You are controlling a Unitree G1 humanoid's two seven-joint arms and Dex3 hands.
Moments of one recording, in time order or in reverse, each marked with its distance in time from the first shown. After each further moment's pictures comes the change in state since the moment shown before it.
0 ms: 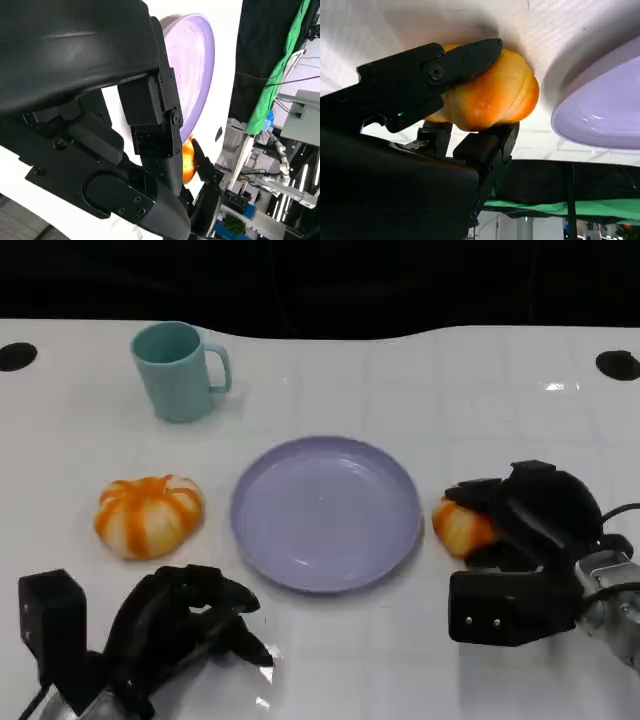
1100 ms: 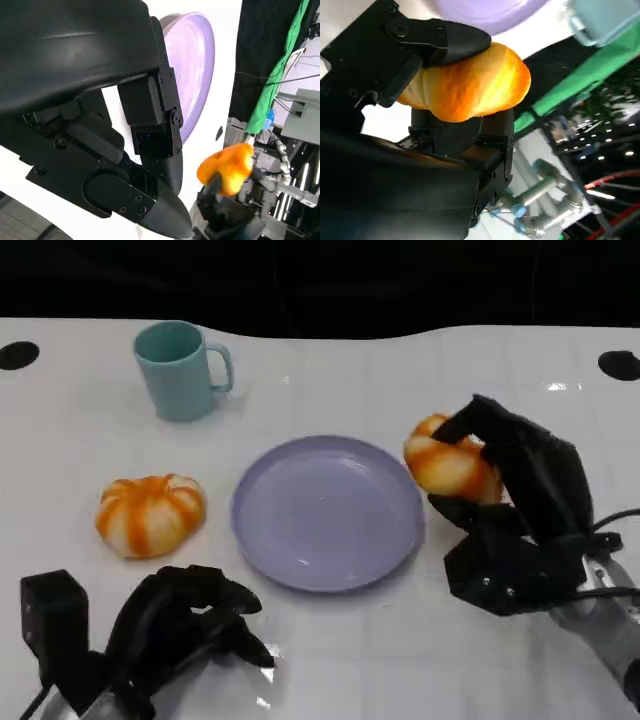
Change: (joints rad) left arm 0.003 0.001 -0.009 -0.002 -0.001 -0.008 0.000; right arm 0.090 0.063 -0.207 -0.204 0.275 -0.245 -0.067
